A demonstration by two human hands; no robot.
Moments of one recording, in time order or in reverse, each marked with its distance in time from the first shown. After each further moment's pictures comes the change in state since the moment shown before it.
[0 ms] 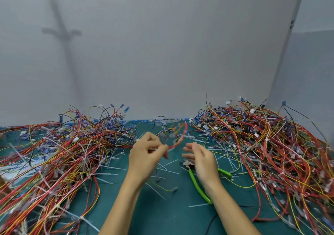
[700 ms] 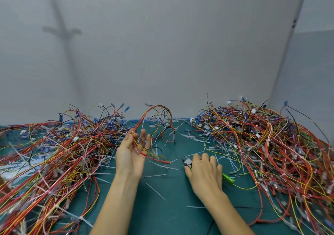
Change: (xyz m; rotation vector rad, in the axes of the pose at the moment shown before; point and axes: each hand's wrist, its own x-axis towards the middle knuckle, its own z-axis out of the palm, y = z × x) left_hand 0.017 -0.011 -0.012 -1.414 0.337 -0.487; right_hand -0.013 0.008 -0.003 -1.410 -0.048 -0.140
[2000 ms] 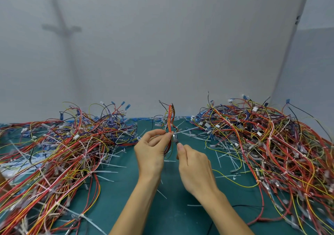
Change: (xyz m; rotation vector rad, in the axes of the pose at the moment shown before) left_hand -0.026 -0.042 0.019 0.707 -0.026 0.294; right_hand -0.015 -0.022 -0.025 0.631 0.206 -0.203
